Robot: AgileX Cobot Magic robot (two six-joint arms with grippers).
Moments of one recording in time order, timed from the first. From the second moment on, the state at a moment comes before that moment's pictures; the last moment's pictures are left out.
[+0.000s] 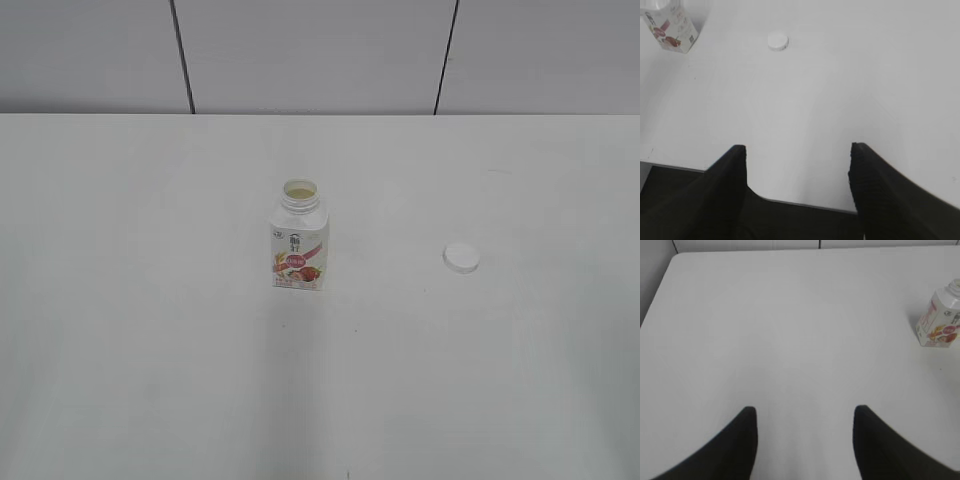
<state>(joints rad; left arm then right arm) 0.05 0.05 -0.52 -0.01 1.06 0.05 0.14 0.13 -0.51 0.13 1.10 -0.11</state>
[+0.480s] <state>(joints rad) 0.05 -0.01 -0.52 -0.01 1.06 0.05 0.14 -0.01 -0.51 0.13 1.10 -0.11</state>
